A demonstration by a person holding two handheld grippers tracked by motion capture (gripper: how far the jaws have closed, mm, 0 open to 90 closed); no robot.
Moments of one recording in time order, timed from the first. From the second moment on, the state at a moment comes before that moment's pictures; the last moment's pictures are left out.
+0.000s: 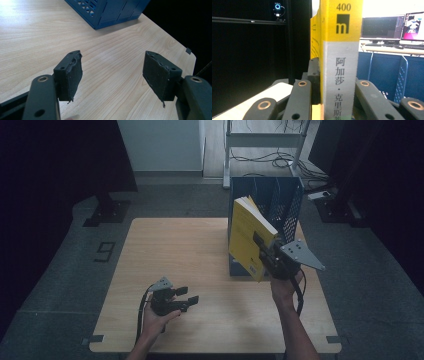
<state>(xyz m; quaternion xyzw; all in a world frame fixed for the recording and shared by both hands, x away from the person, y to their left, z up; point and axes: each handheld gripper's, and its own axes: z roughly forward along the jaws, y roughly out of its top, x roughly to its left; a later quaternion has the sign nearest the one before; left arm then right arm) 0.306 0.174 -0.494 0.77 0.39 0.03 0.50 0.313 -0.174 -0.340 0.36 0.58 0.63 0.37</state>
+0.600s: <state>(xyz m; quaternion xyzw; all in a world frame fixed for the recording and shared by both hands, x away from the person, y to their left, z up) 0.306 0.172 -0.496 0.77 0.40 0.02 0.50 0.335 -0.173 -0.335 0.38 0.58 0.61 0.39</state>
